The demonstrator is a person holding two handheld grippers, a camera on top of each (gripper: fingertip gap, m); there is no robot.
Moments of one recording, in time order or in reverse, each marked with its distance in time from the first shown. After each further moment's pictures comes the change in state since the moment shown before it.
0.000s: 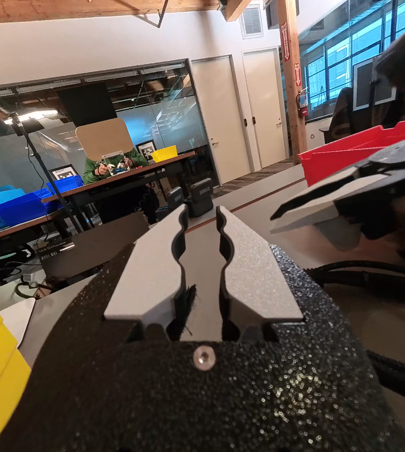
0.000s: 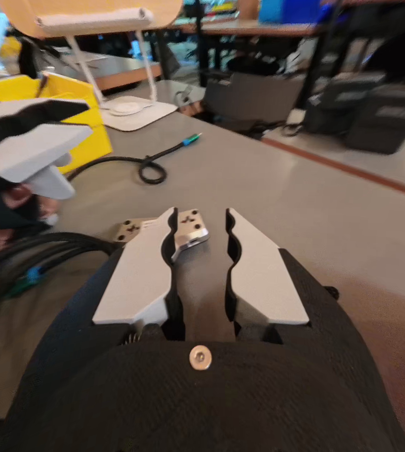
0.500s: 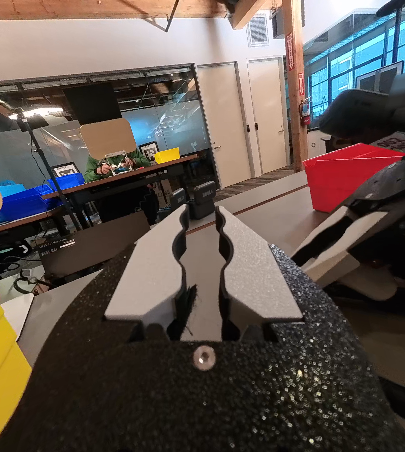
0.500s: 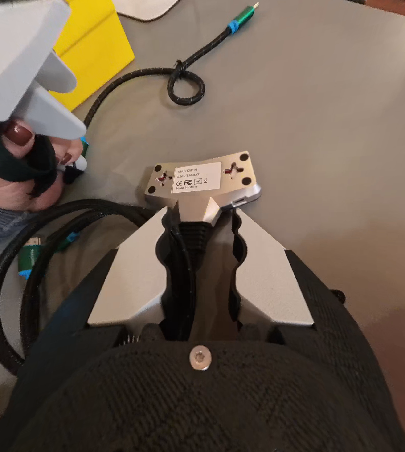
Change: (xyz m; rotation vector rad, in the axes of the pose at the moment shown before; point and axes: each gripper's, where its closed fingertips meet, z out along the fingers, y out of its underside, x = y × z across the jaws) left arm -0.006 -0.001 -0.001 0.016 -0.017 -0.037; right arm -0.044 0.054 0.007 -0.390 -0.200 0.124
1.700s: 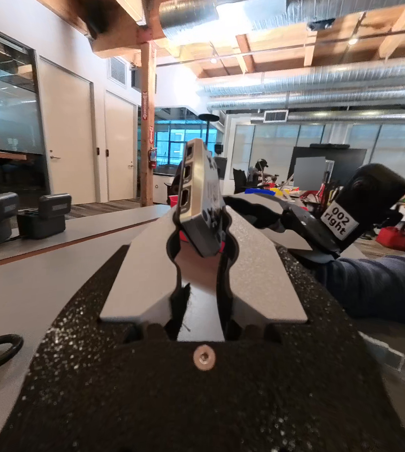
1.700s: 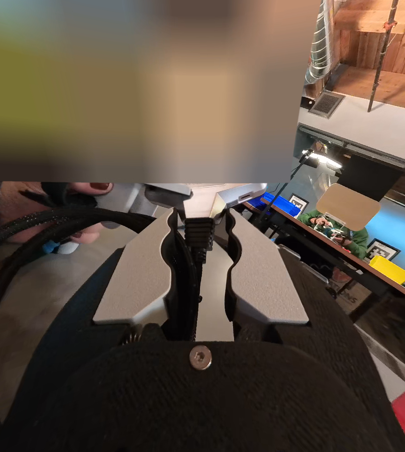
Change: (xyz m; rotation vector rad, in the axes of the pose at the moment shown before) left arm 0.056 -0.029 -0.020 0.148 0.613 -0.502; right arm -0.067 -0.075 -0.076 0.812 0.360 -0.760
